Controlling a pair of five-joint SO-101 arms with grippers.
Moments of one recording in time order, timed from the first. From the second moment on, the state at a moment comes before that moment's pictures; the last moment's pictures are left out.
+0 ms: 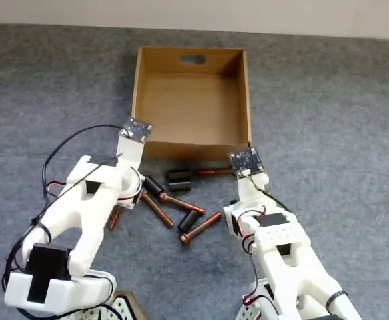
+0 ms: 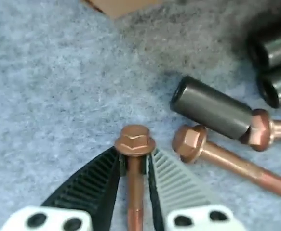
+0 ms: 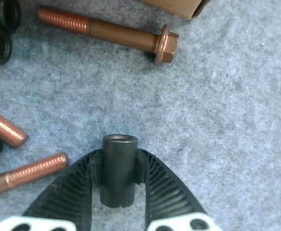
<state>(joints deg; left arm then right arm) 0.0 -7.5 48.2 49.0 -9.1 -16.9 -34.0 76.8 27.1 8.9</state>
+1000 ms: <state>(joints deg) -0.2 -62.4 68.5 43.1 -7.7 -17.1 -83.5 93.0 27.2 7.3</state>
